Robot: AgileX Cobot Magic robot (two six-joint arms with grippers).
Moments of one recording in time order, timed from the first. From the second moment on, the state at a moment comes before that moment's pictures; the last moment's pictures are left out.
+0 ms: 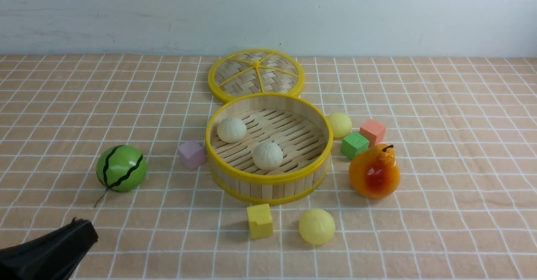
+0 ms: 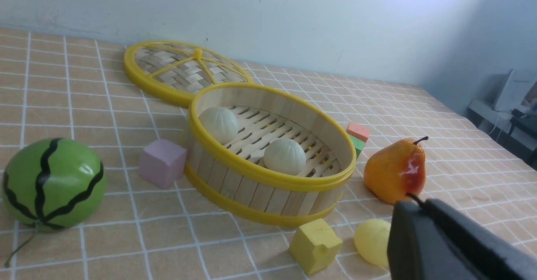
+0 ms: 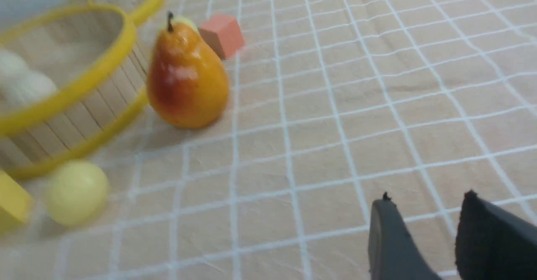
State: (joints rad) right arm -0.03 -0.01 0.03 0.29 0.32 0.12; left arm -0.51 0.37 -0.15 -0.05 -0.10 -0.28
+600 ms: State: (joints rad) right arm -0.03 0.55 -0.55 0.57 0.93 -0.16; left arm -0.51 0.37 -0.15 -0.05 -0.10 -0.29
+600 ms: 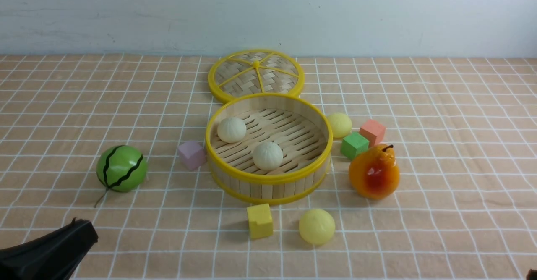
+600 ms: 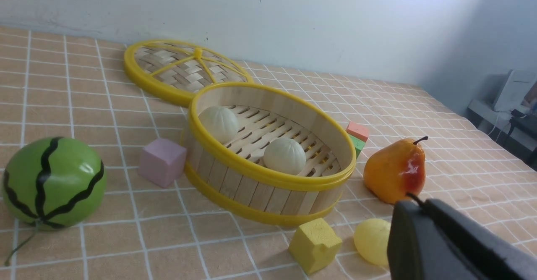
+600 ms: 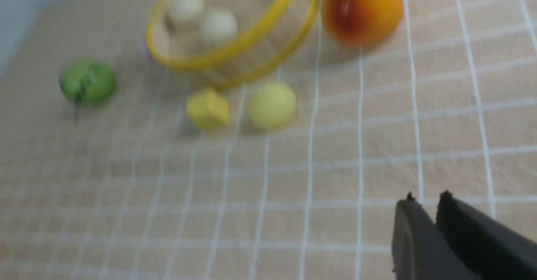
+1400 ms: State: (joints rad) right arm 0.68 1.78 -1.31 -0.02 0.88 0.14; left arm -0.51 0.37 -0.15 -0.05 -0.10 -0.29
